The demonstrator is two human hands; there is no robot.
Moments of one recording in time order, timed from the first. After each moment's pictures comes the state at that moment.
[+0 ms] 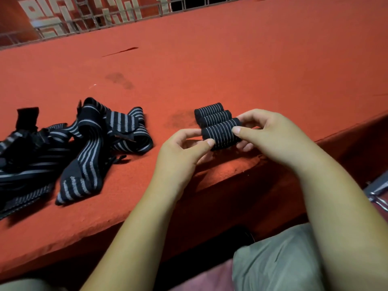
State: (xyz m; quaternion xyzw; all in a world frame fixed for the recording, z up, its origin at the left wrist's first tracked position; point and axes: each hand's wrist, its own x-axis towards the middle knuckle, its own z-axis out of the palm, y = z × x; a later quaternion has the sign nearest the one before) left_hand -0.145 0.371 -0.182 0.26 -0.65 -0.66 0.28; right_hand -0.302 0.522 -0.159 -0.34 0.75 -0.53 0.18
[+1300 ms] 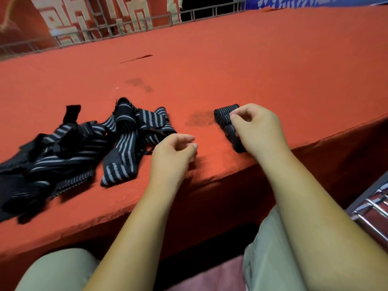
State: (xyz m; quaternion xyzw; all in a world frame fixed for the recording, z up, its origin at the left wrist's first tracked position) left_hand -0.073 0.334 -0.180 0.33 -0.72 -0.51 0.33; right_hand -0.233 0.465 -0.148 -0.26 0.79 -0.55 0.00
